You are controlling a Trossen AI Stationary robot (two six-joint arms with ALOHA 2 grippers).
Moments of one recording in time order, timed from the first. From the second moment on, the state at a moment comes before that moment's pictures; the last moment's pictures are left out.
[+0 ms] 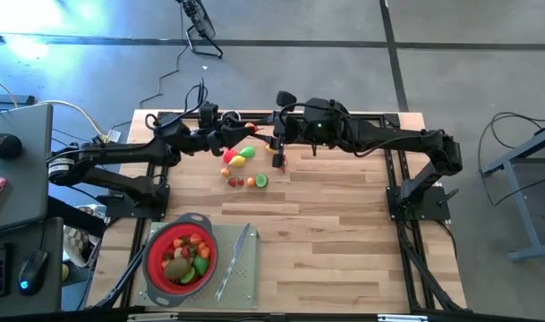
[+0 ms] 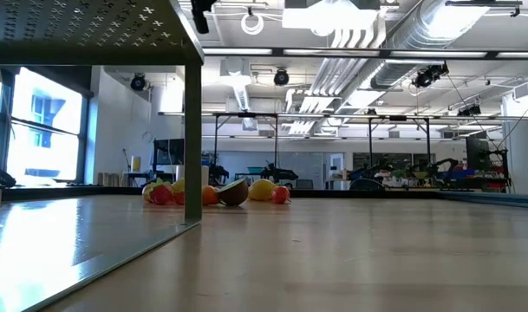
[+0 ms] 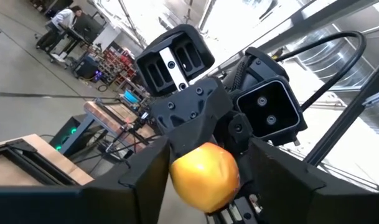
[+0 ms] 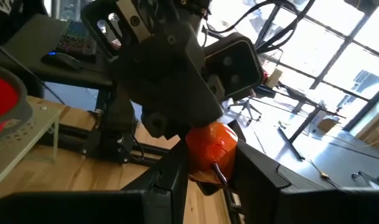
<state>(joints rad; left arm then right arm) 0.28 1.12 0.80 0.74 0.16 -0.79 -0.14 1.64 1.60 -0.07 0.01 -0.36</state>
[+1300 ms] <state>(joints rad) 0.28 1.12 0.80 0.73 0.17 -0.79 -0.14 1.64 1.60 -0.06 0.02 -0.36</state>
